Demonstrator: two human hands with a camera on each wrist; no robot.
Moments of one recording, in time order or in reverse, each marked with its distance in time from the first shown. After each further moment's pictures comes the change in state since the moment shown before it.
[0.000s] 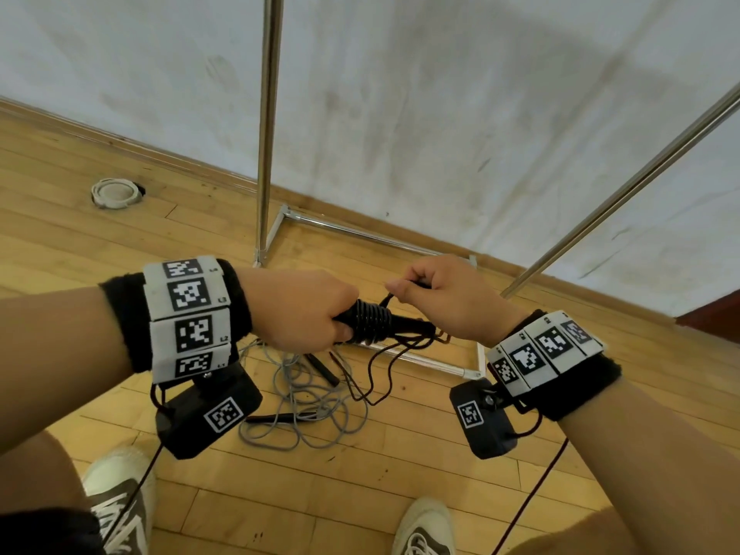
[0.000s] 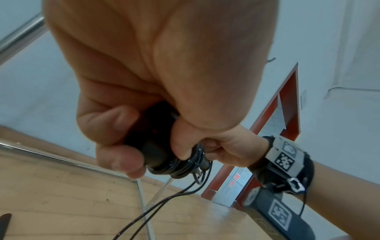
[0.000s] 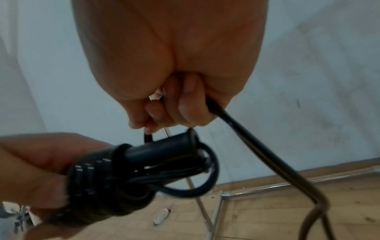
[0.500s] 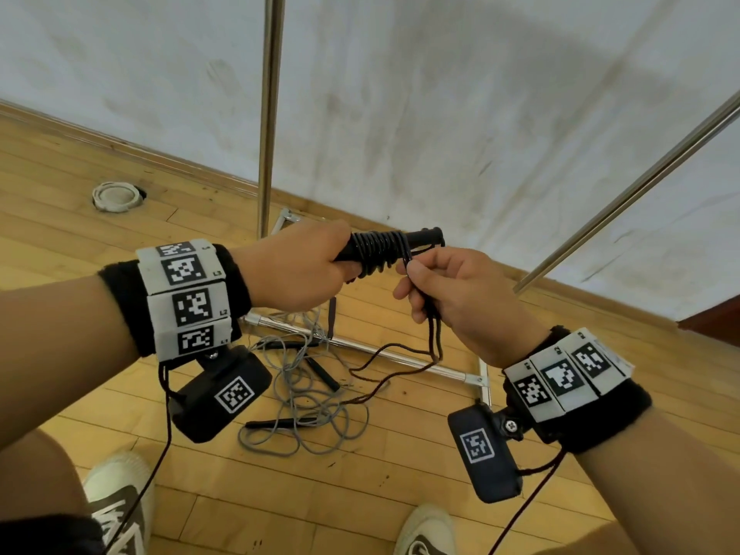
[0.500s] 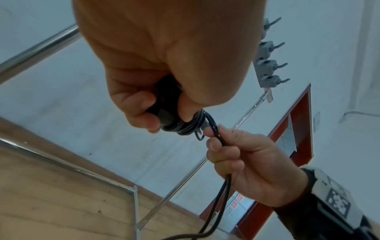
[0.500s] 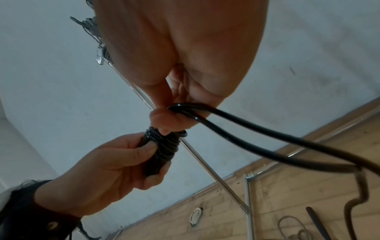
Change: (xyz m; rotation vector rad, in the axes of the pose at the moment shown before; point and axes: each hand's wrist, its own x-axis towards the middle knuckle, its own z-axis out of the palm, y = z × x) left_hand 0.010 -0.014 -0.020 -0.274 0.445 -0.048; right_hand -0.012 -0.020 -0.003 0.727 0.083 0.110
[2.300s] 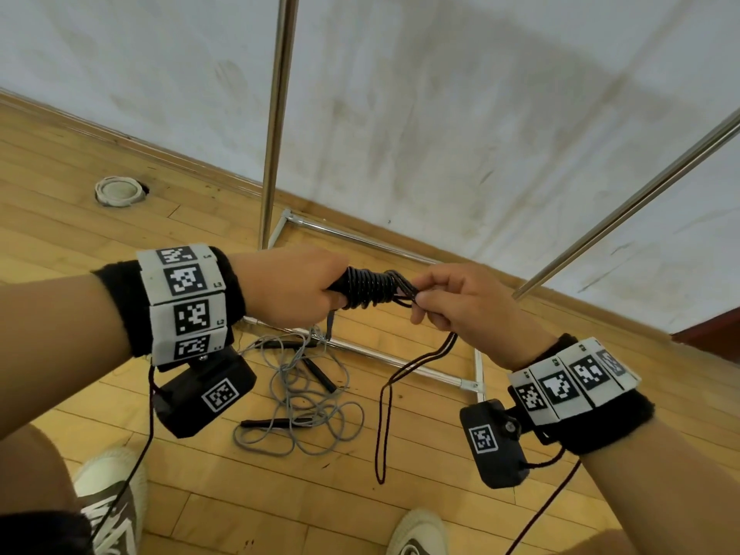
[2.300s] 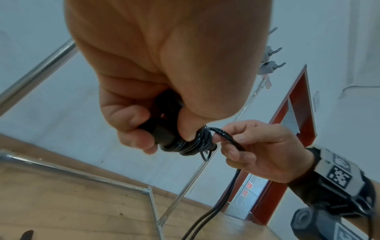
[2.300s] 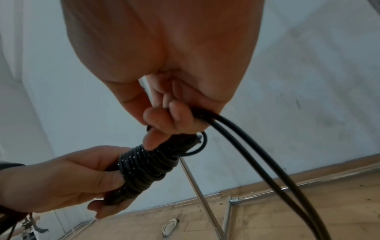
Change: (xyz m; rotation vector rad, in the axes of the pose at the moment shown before) left_hand -0.011 -0.009 0.001 0.239 -0.181 0.057; right_hand -0.003 -0.004 -0.011 -0.421 -0.084 0.014
